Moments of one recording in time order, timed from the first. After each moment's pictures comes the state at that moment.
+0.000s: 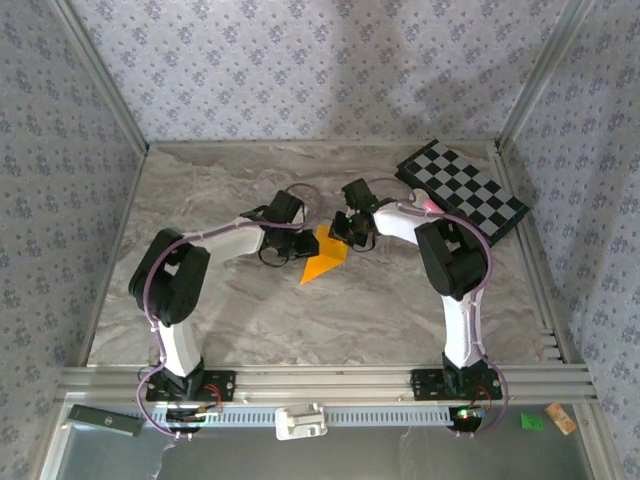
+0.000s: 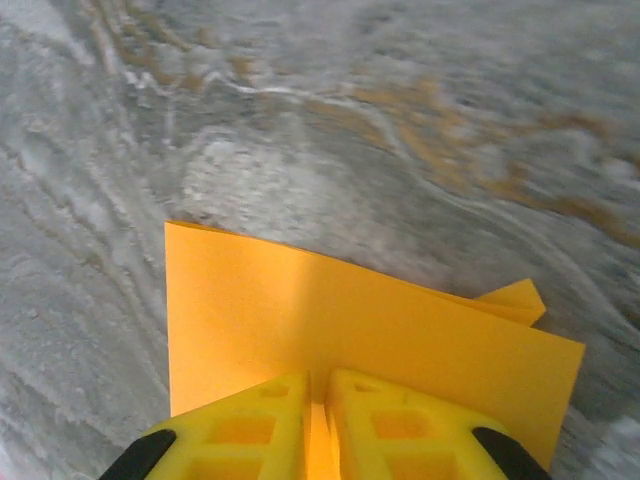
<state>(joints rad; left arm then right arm) -0.61 1.82 1.15 -0.37 0.34 -0.63 0.50 2.05 1.33 -0.34 -0.26 0.81</state>
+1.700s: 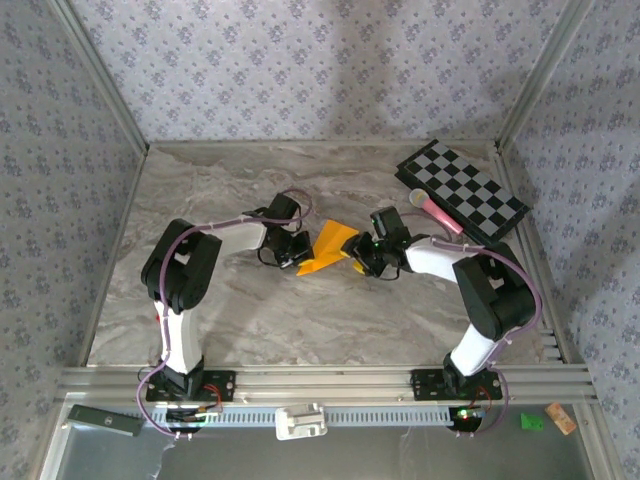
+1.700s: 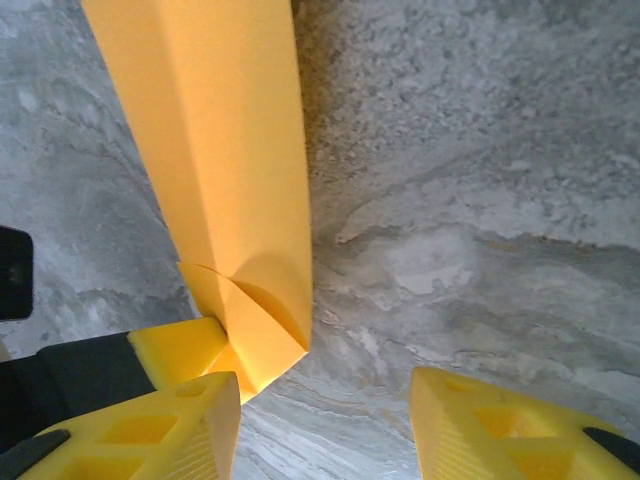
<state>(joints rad) -0.56 1.94 1.17 -0.40 0.43 -0.85 0.47 1.67 0.83 -0.07 -0.38 1.16</state>
